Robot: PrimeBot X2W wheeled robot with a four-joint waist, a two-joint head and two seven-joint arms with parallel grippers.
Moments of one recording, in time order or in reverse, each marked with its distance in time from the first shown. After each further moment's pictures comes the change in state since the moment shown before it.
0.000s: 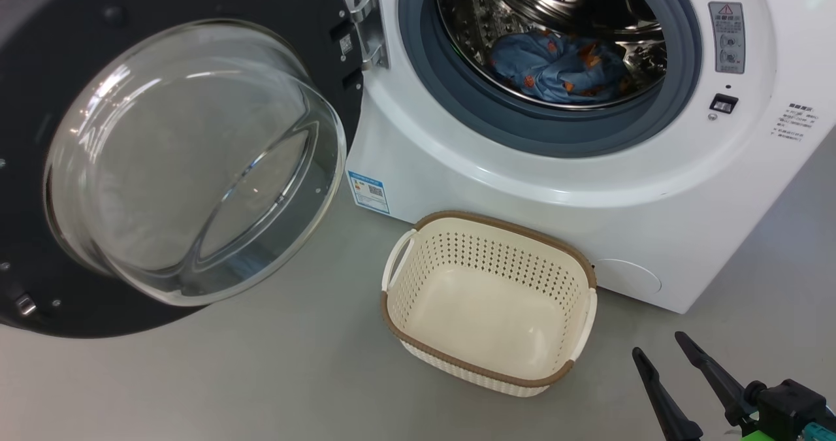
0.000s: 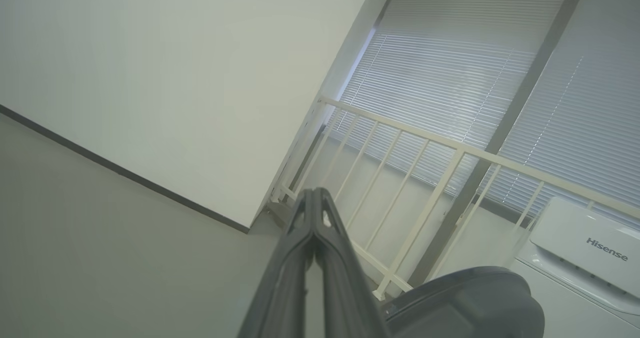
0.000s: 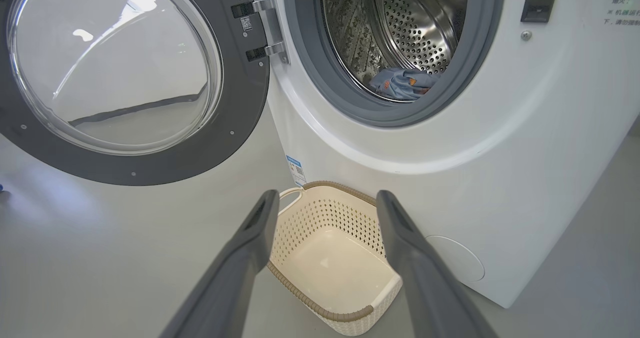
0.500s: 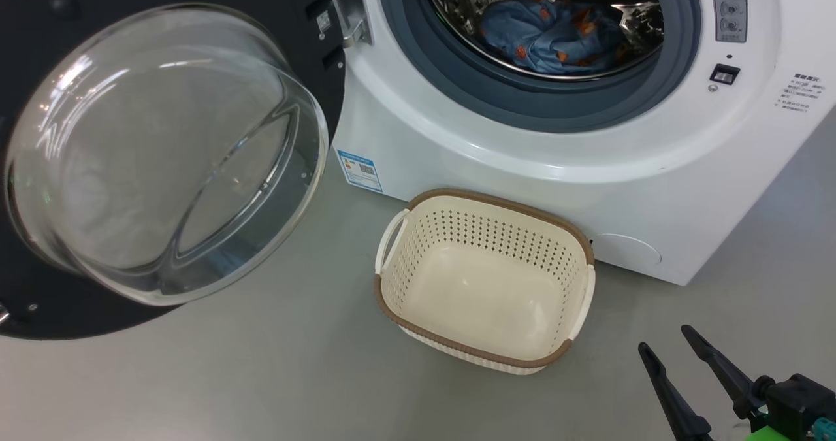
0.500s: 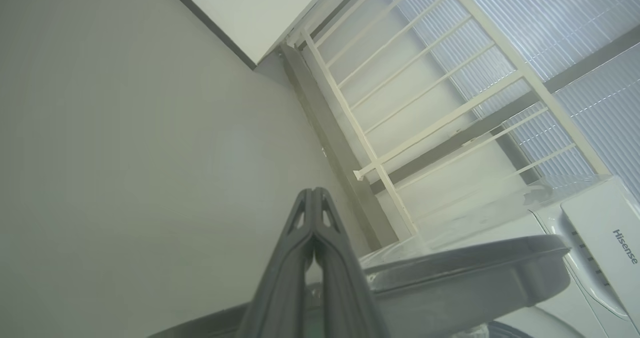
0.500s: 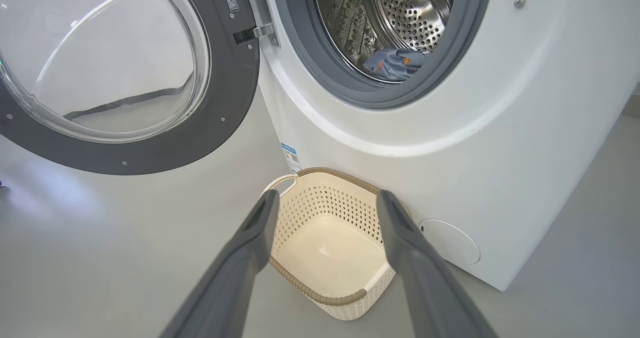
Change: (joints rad) left arm -0.242 0.155 -0.052 0.472 -0.353 0.015 0.495; right arm -0.004 -0.034 0.006 -0.018 0.002 0.000 0.000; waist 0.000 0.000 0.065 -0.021
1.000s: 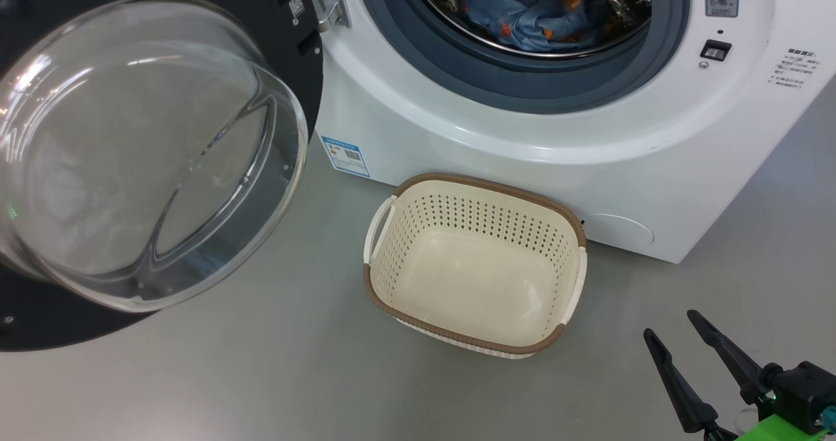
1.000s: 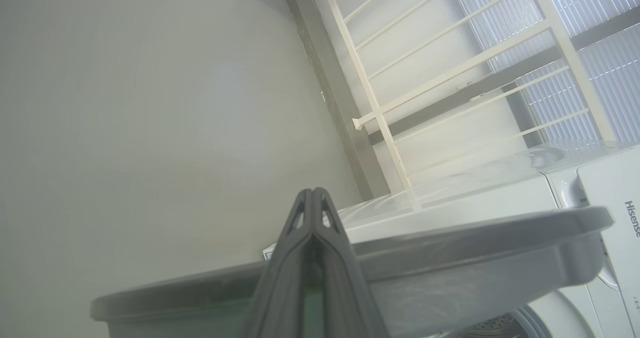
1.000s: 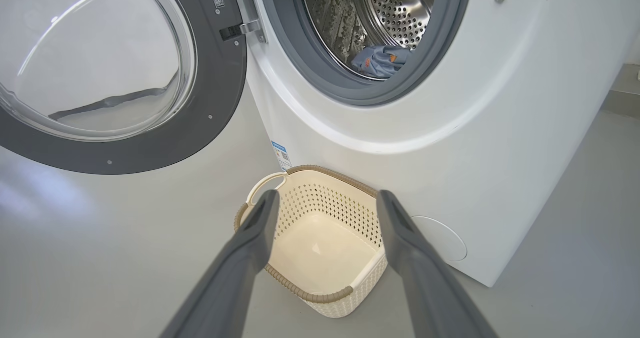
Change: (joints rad) left arm -0.014 0.019 -0.006 0.065 -0.100 0.010 0.230; right arm -0.023 -0.035 0.004 -0.023 0.007 0.000 0.000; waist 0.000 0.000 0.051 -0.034
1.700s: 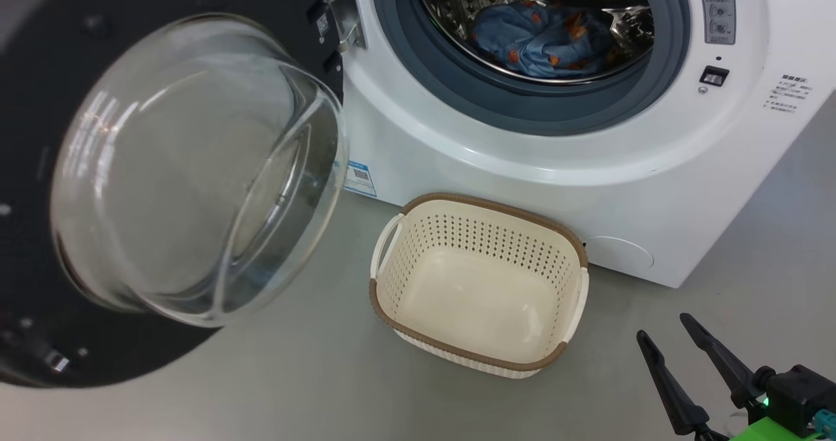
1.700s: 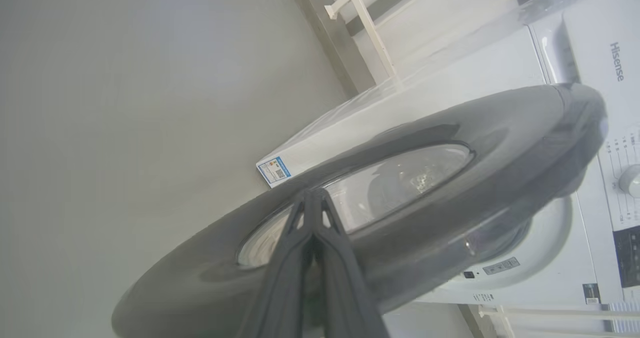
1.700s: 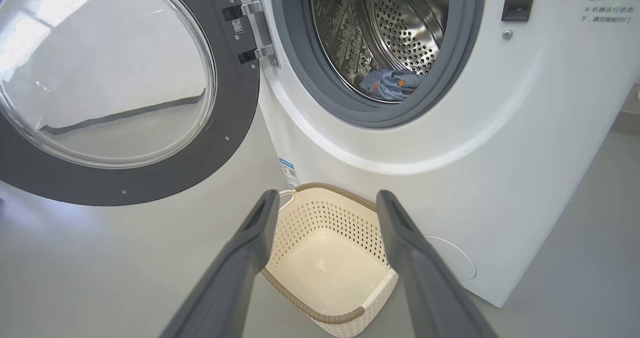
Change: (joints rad) left arm 0.158 0.027 -0.085 -0.282 -0.074 0.012 0.330; right arm 0.002 0.041 -0.009 0.007 0.000 0.000 0.000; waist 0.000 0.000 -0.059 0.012
